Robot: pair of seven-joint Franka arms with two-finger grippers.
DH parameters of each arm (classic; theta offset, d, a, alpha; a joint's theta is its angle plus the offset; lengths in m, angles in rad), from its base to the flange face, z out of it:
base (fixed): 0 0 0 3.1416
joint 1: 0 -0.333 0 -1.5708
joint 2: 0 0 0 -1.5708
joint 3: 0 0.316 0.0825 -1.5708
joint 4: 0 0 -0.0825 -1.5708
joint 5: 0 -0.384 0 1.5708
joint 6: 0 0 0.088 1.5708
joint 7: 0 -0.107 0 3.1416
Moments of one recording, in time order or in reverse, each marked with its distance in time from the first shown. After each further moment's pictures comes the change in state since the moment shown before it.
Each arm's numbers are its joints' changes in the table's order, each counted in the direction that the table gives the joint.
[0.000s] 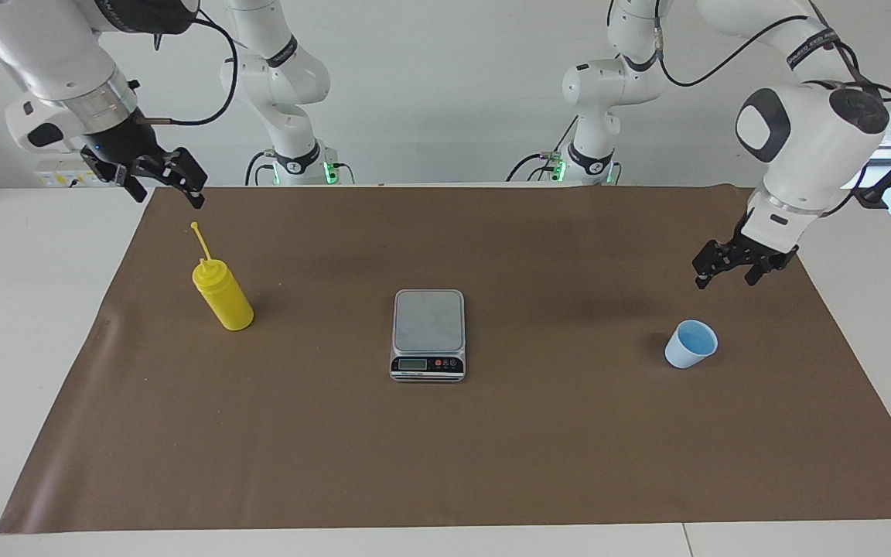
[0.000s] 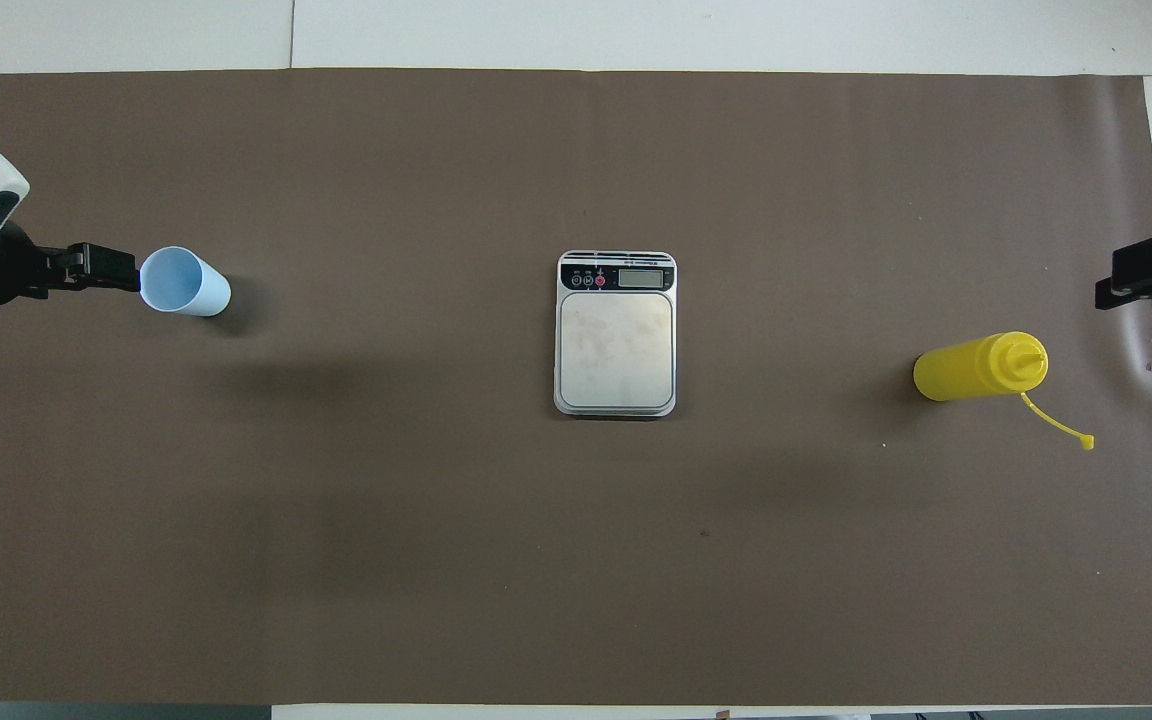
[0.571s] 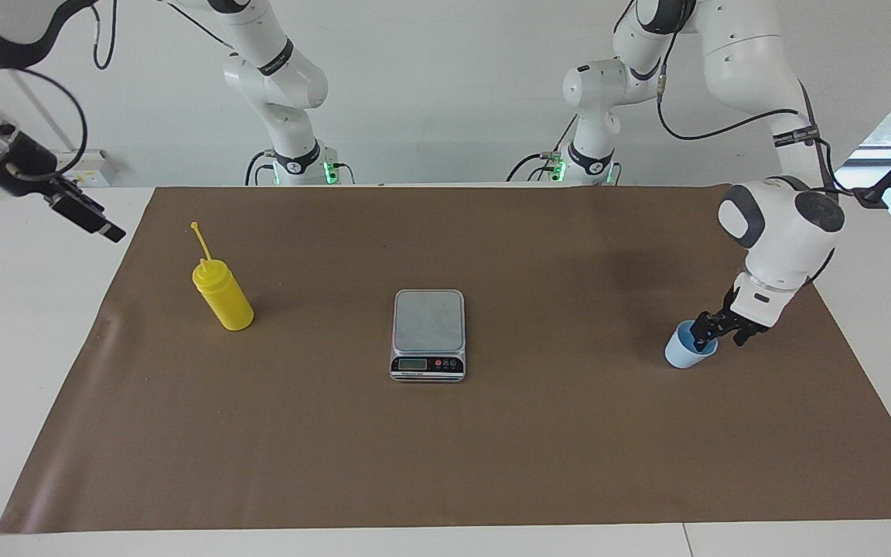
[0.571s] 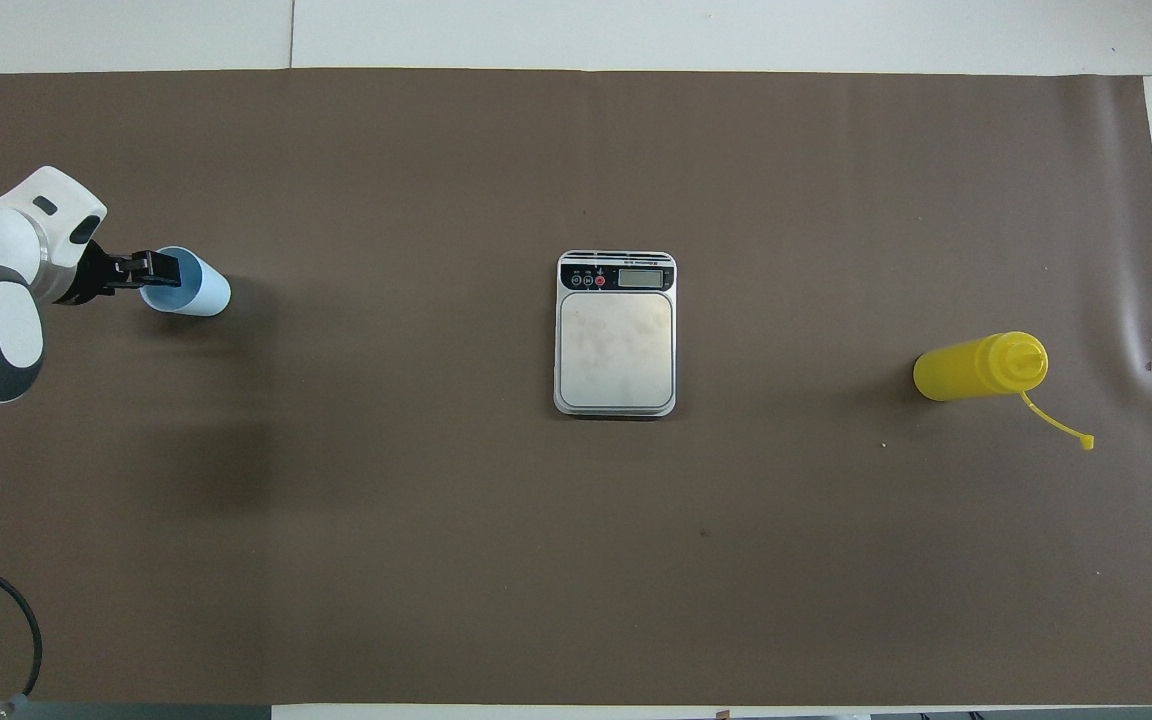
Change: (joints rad) left arm -0.052 -0.202 0.000 0.093 0.000 -0.331 -0.011; right arm 0.298 -0.280 -0.011 -0.208 -0.250 0.116 -0.340
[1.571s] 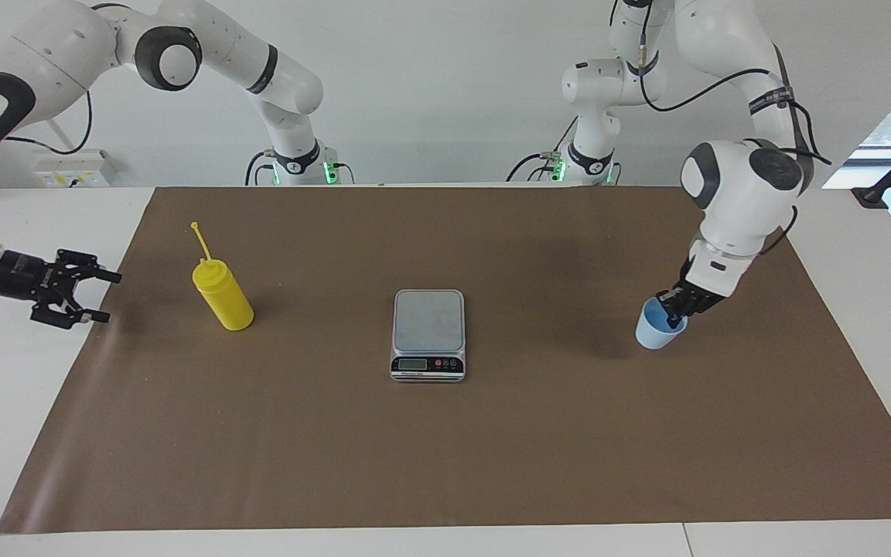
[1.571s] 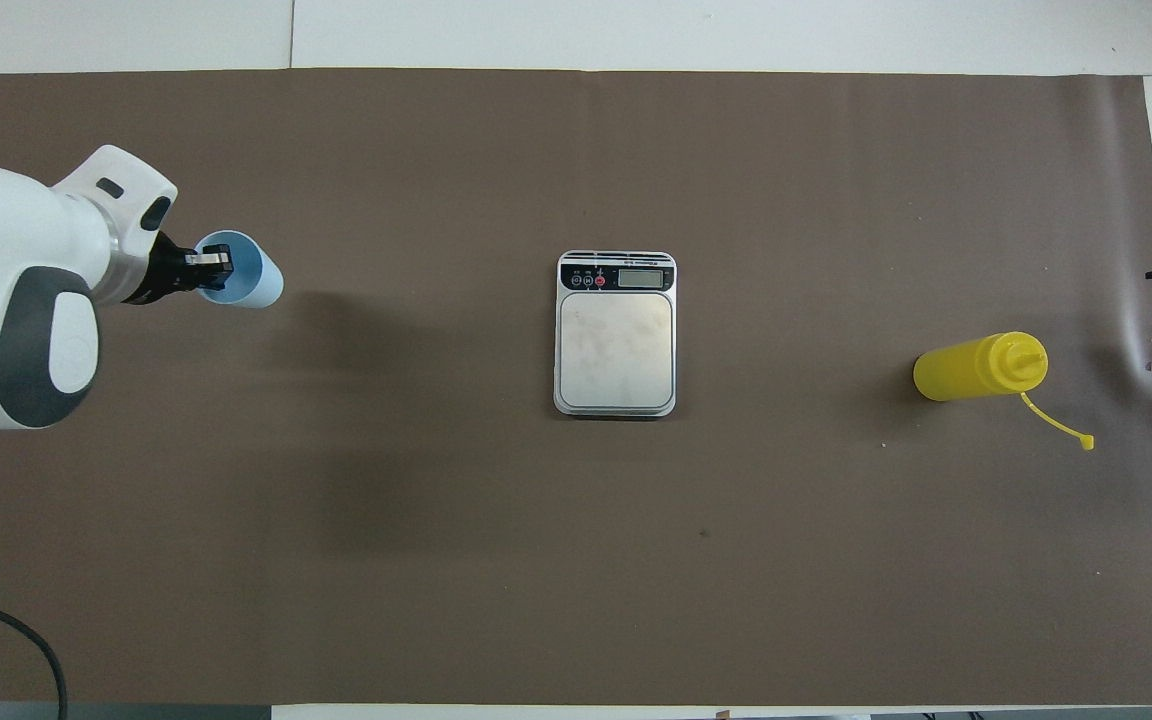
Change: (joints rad) left arm 0.235 0.160 -0.026 0.001 0.001 0.142 0.332; right arm 0.226 -0.302 0.004 0.108 -0.372 -0.007 -0.215
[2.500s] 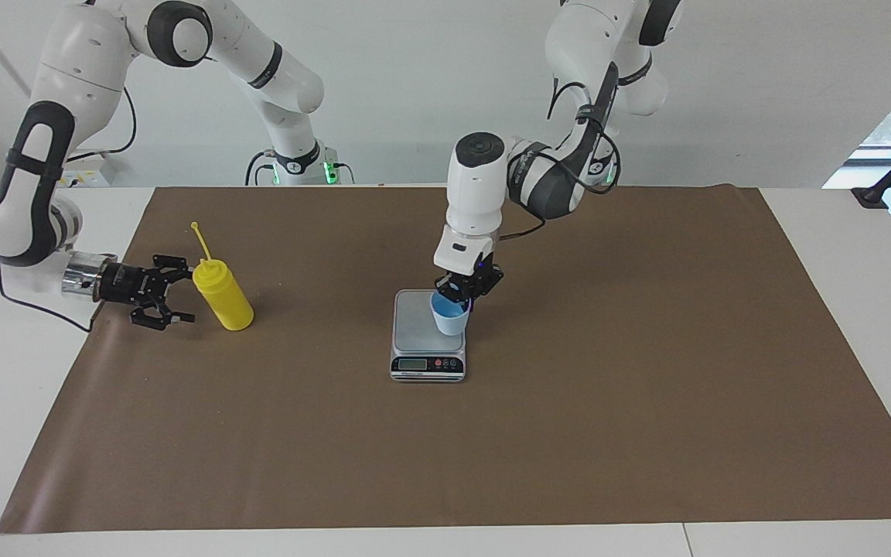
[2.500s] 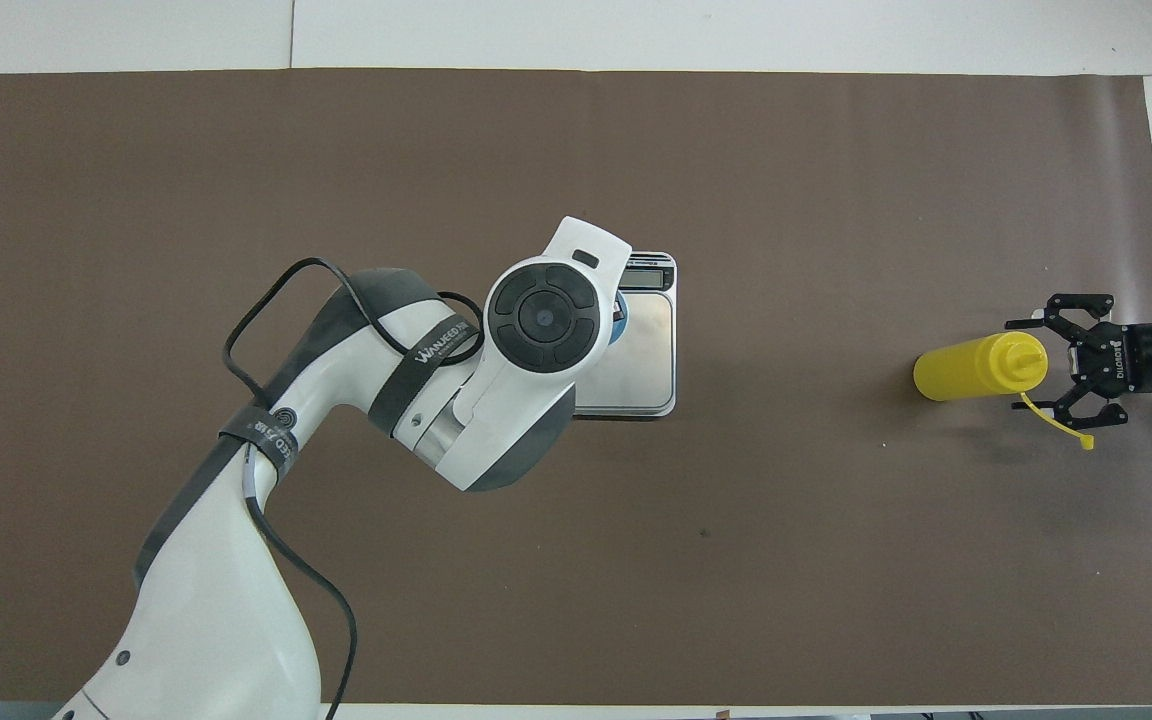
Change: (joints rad) left arm 0.545 -0.266 -0.002 -0.299 -0.141 0.032 0.751; right arm -0.060 0.100 0.015 0.429 -0.208 -0.128 -0.021
